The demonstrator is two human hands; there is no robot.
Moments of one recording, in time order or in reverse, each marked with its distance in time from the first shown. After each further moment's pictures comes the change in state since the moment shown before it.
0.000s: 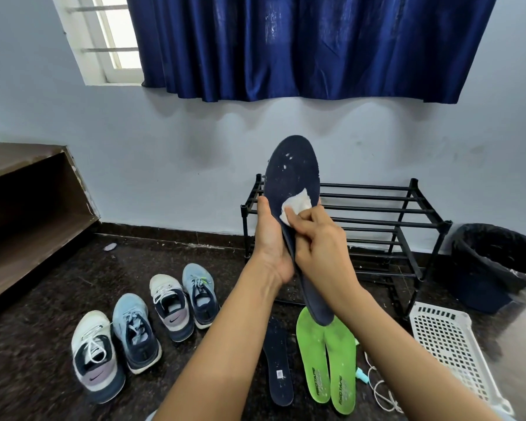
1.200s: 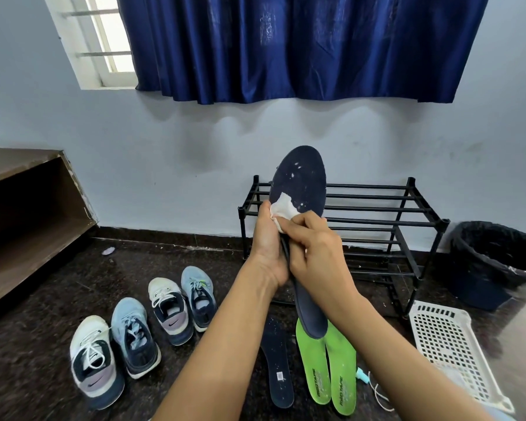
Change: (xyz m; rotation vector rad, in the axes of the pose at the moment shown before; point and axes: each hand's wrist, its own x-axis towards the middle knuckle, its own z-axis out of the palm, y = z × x) left_hand 0.005 -0.002 -0.002 0.042 0.019 -0.038; right_hand -0.007 0.001 0.002 0.021 0.021 -0.120
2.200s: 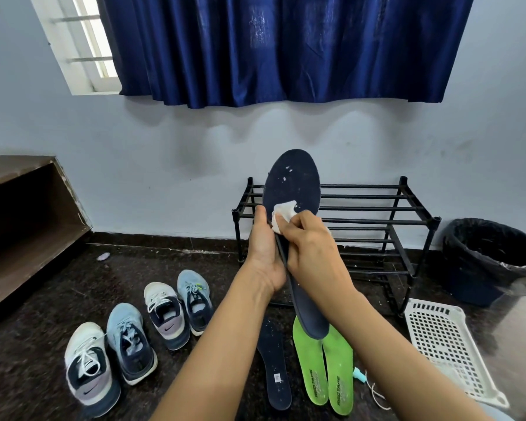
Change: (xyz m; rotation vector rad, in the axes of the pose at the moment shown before) left_hand -0.003 -0.007 0.005 -0.003 0.052 -0.026; right_hand 0.004 0.011 -0.004 -0.136 -0.075 0.035
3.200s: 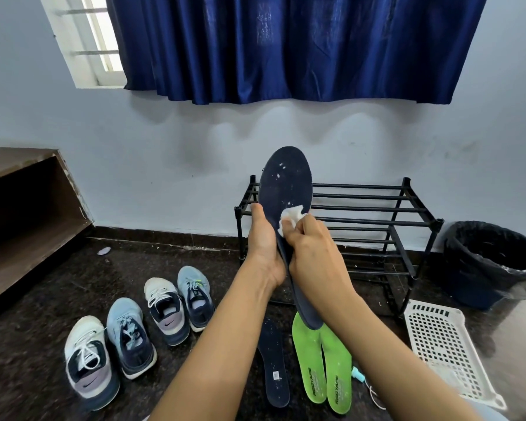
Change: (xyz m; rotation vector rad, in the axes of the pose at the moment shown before) left_hand -0.003 0.005 0.000 0.058 0.088 0.072; right_hand -0.009 -0.006 0.003 -0.319 -0.109 0.073
